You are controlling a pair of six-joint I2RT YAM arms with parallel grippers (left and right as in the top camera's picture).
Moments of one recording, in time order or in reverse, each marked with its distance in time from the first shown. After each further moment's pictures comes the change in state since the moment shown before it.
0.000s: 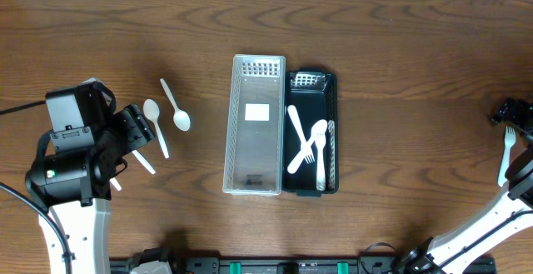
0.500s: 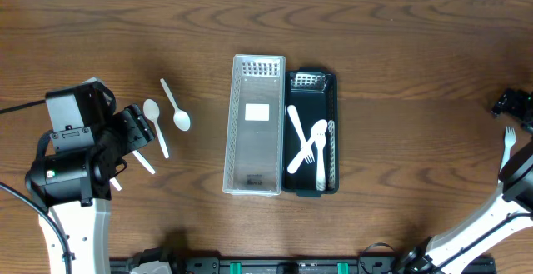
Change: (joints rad) left arm 0.000 0.000 0.000 0.000 0.000 0.020; right arm 0.047 -0.051 0.018 -0.026 0.054 0.025
